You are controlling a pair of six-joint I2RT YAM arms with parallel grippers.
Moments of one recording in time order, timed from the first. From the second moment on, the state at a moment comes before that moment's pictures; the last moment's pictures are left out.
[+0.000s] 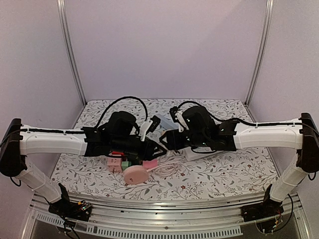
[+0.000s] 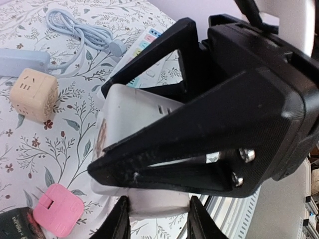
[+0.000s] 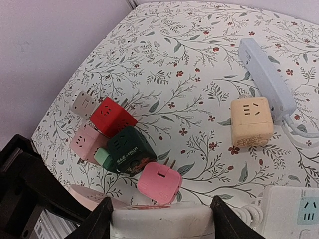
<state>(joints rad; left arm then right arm) -0.96 1.47 0.91 0.00 0.22 -0.40 1.03 1.61 1.13 -0.10 0.09 0.48</state>
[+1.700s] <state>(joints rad) -1.02 1.46 0.97 -0.09 0.08 -0.36 1.05 1.62 1.20 -0.20 0.20 0.54</state>
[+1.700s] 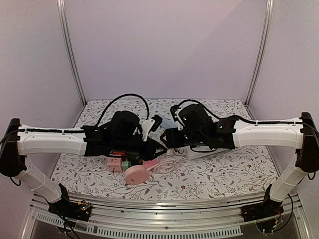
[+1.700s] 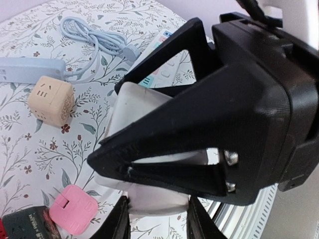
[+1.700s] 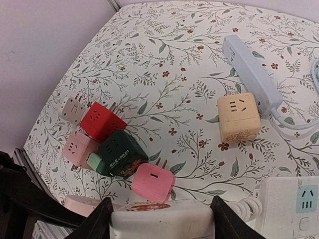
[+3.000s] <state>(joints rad) -1.01 1.51 1.01 -0.12 0.10 -0.37 1.03 1.63 1.20 -0.20 0.09 0.46</state>
